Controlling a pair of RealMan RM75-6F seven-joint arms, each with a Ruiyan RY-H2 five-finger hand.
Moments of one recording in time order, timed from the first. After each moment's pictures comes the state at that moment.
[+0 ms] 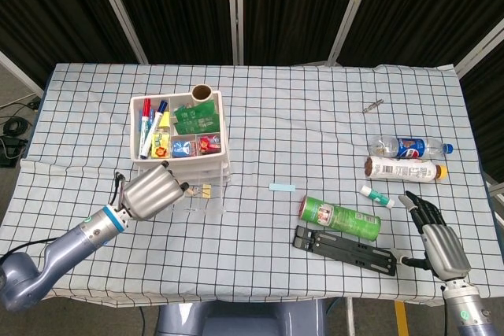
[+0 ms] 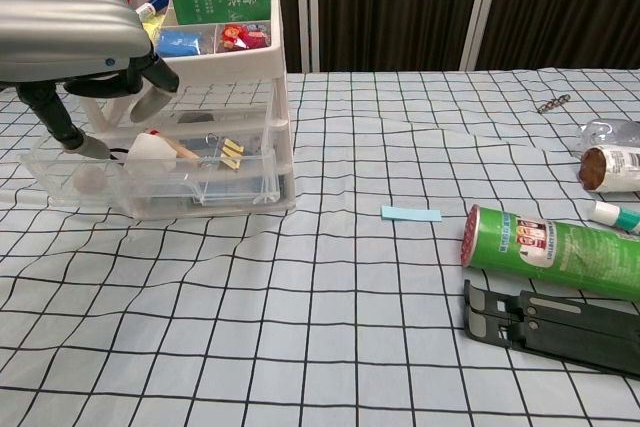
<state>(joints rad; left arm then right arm) -0.78 -1.06 -0.05 -1.82 1.58 0.92 0.62 0.12 -1.14 0.00 -1.65 -1.54 1.36 0.22</state>
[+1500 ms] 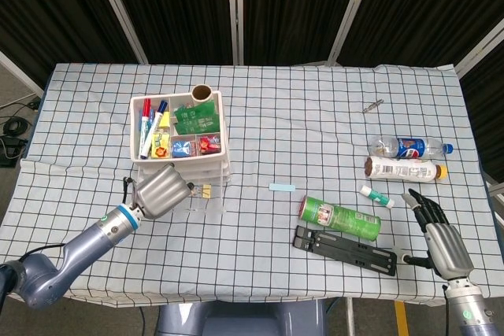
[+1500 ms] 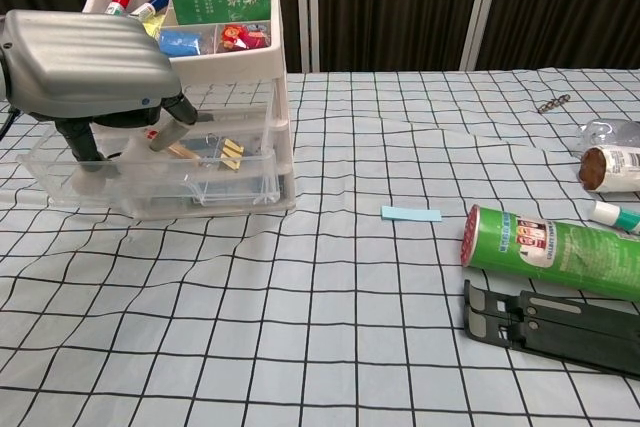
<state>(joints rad) -0.84 -1.14 -0.05 -1.84 1.34 0.85 0.84 0.12 -1.14 0.00 -1.64 -1.54 1.38 0.25</state>
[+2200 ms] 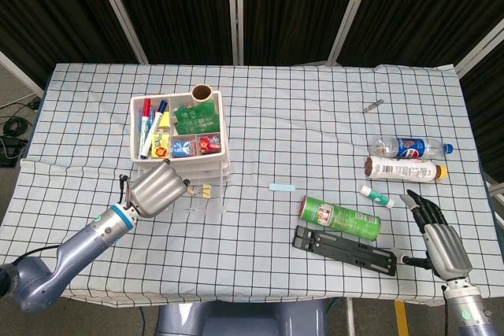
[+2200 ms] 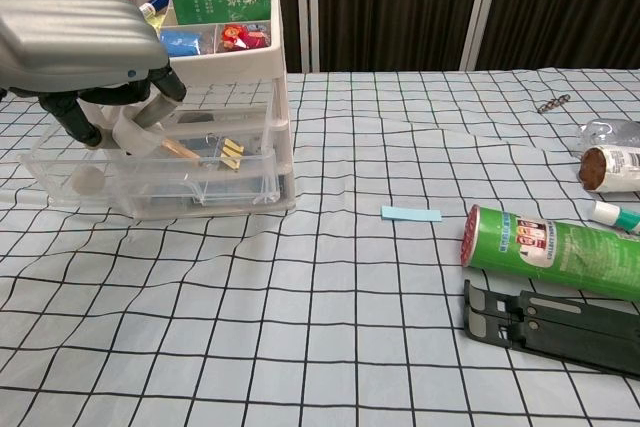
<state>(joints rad) -0.82 -1.09 -0.05 -1.88 1.36 0.91 0.82 0.12 -1.14 0.00 -1.64 -1.55 1.38 0.24</state>
